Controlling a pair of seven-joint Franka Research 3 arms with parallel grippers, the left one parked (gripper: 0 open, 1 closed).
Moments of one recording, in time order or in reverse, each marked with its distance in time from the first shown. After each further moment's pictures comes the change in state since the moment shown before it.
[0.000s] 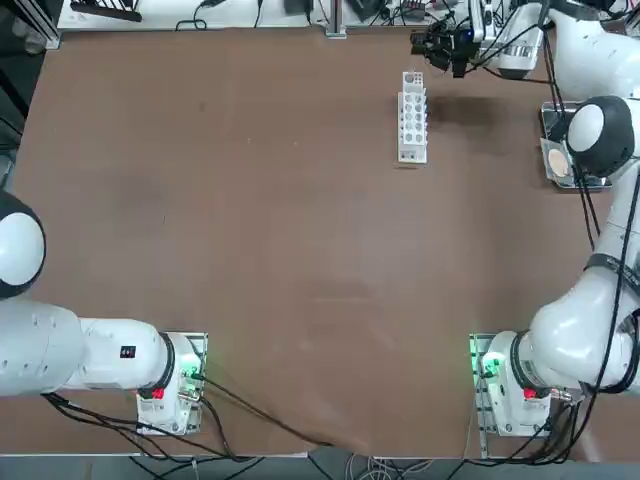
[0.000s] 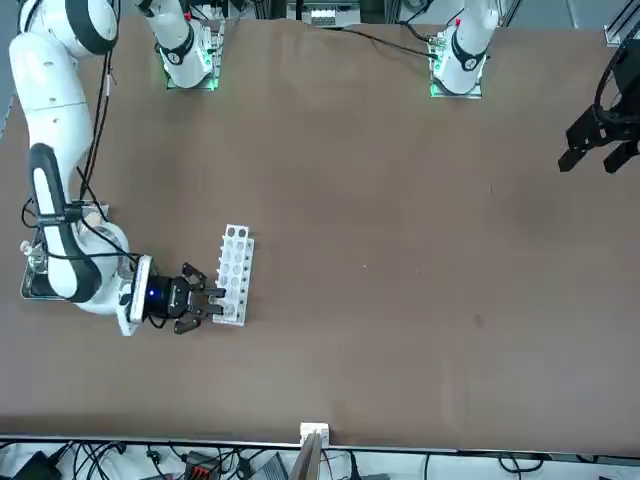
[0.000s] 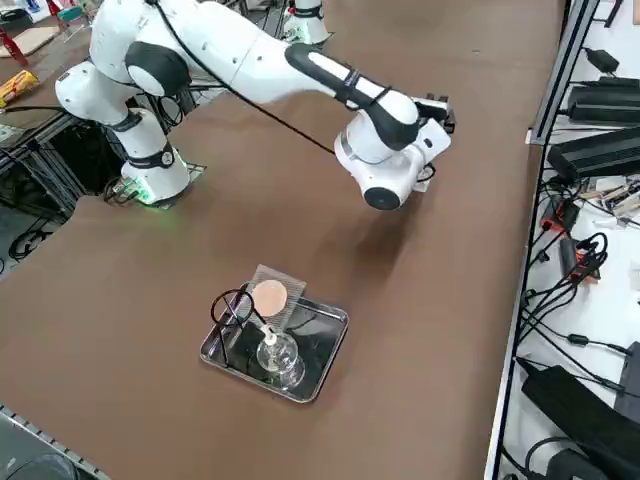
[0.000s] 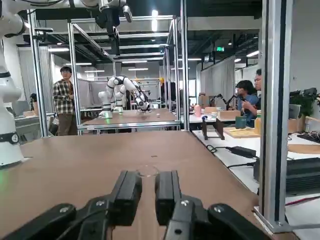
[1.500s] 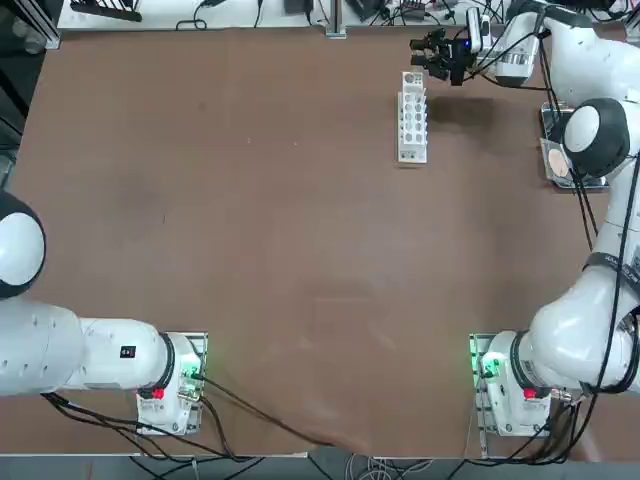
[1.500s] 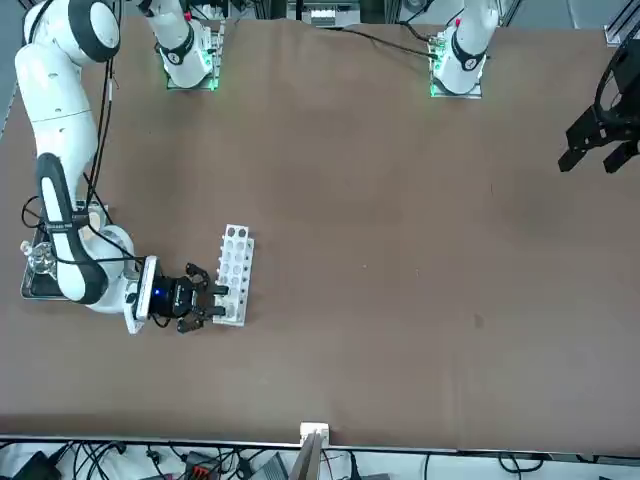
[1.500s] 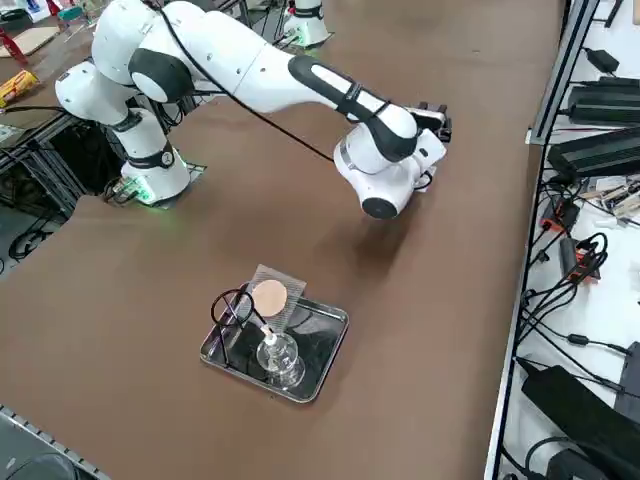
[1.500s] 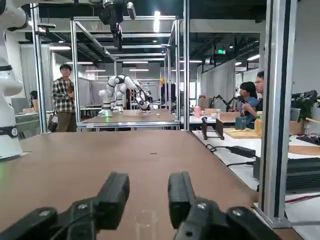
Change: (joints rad) arm -0.002 0.027 -0.005 0.001 0.003 -0.008 -0.050
